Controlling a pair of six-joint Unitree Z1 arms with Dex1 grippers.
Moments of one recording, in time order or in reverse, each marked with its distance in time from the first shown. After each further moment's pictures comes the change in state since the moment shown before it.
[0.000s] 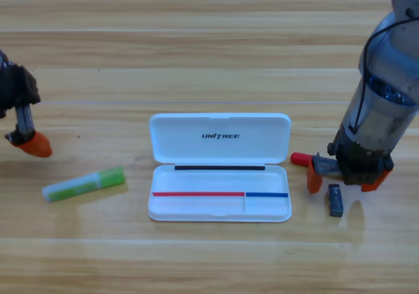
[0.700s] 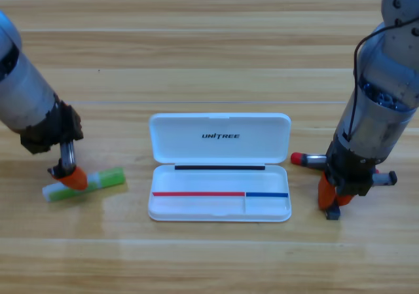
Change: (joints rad) arm 0 -0.098 0.143 0.066 -0.140 -0.008 -0.031; arm 1 -0.007 0.034 -0.001 -0.002 0.094 -0.004
